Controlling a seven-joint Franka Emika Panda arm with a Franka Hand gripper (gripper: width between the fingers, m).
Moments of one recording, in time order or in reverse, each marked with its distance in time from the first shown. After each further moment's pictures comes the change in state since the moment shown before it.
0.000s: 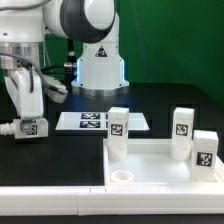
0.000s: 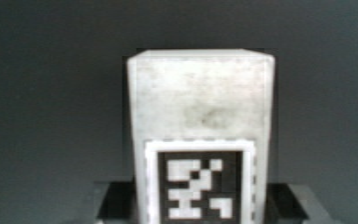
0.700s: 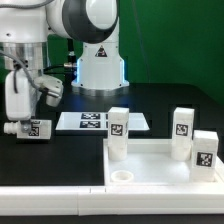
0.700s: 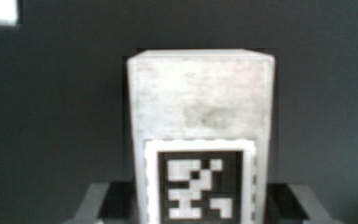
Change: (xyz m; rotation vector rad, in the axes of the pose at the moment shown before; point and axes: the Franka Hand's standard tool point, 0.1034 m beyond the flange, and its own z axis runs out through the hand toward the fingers) arm -0.011 -0.002 0.001 0.015 -0.020 0.445
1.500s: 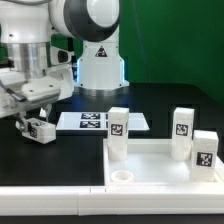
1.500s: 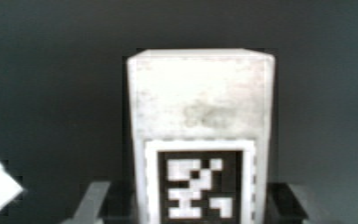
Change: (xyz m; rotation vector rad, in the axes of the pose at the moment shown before) arm -0.004 0.002 0.001 -0.001 -0.016 0.781
